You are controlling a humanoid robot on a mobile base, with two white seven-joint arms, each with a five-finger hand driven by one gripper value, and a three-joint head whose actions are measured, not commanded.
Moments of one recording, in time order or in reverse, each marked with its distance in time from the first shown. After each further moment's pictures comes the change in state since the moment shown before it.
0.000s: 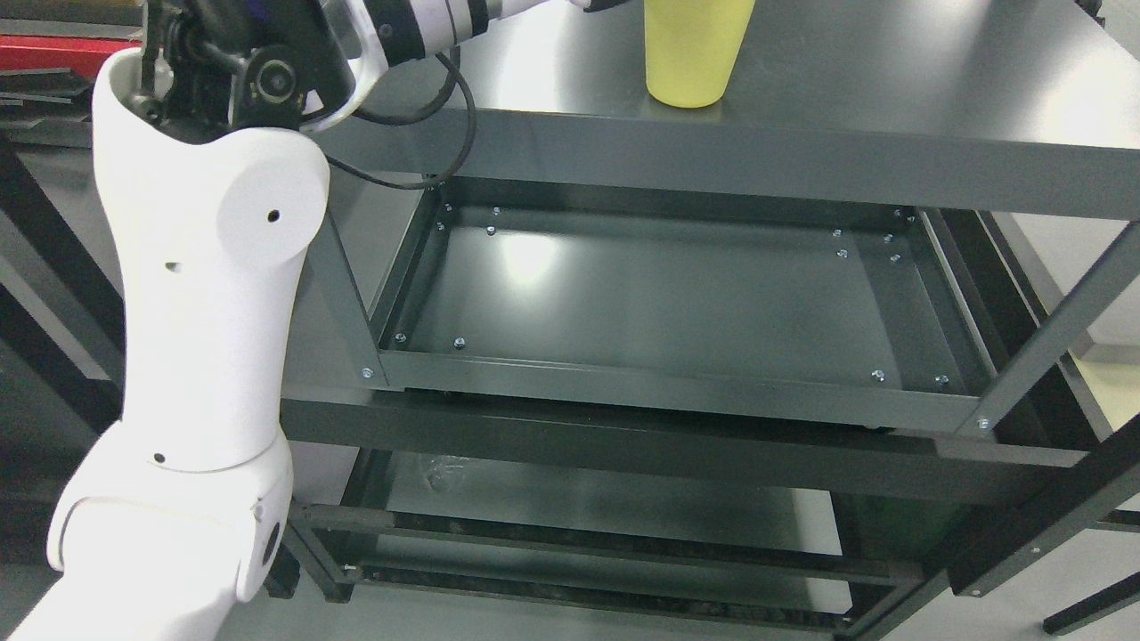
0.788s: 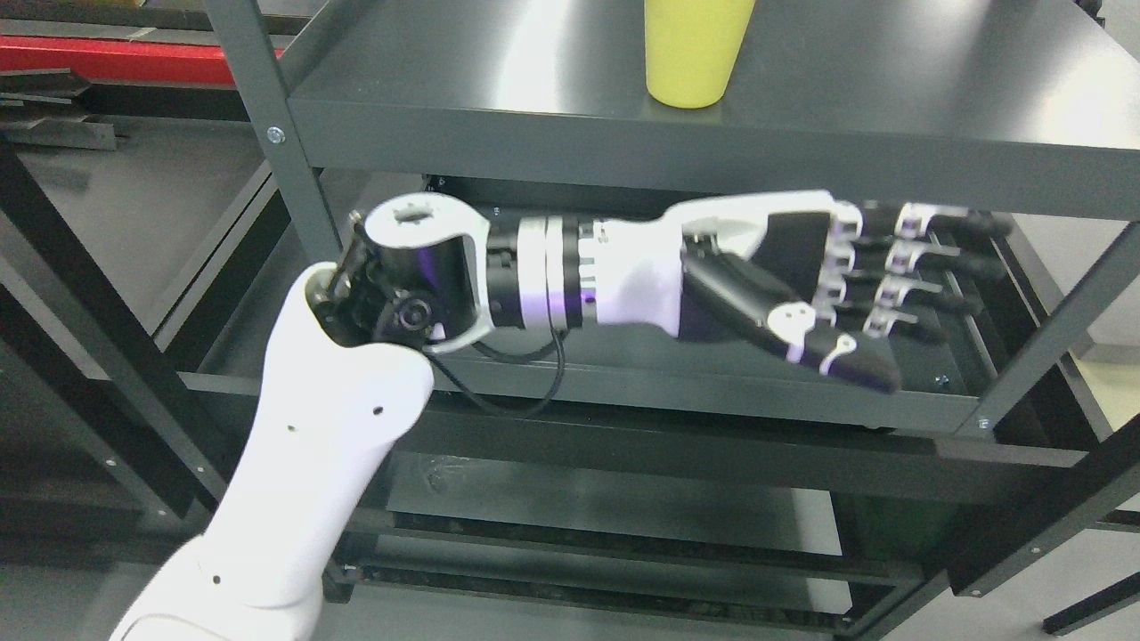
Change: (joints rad) left arm 0.358 0.000 -0.251 -0.084 0.152 -0.042 -0.114; right arm 0.000 0.000 0.000 0.000 0.000 0.000 0.000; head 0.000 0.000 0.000
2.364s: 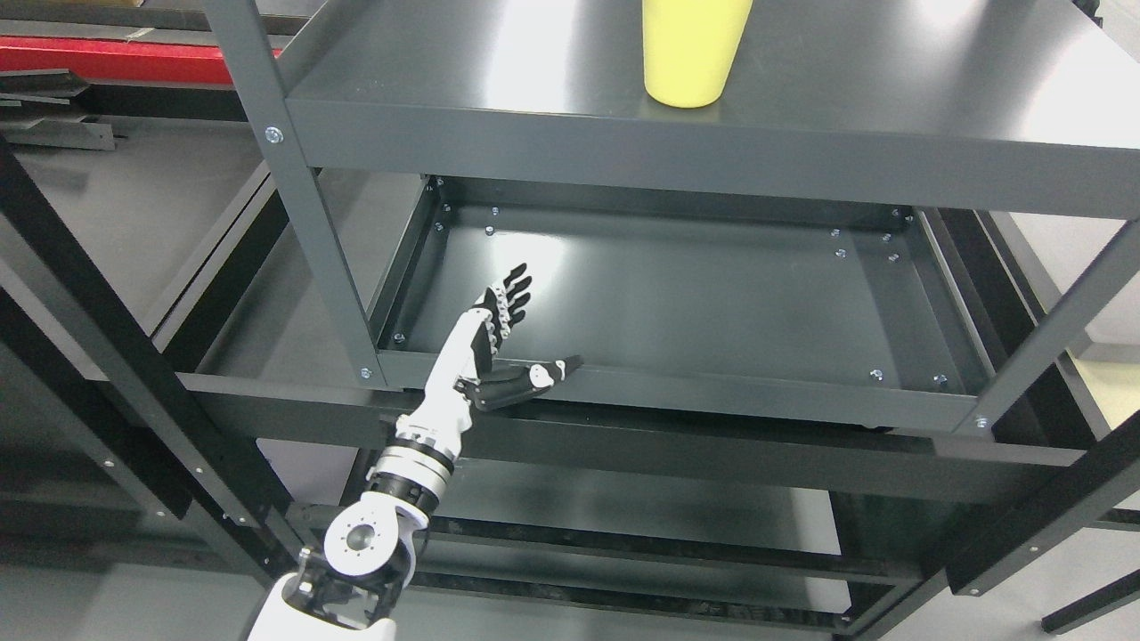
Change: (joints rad) left arm 0.614 0.000 0.223 -0.035 -0.744 -0.615 0.647; right arm 0.000 0.000 0.000 0.000 0.000 0.000 0.000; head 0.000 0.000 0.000
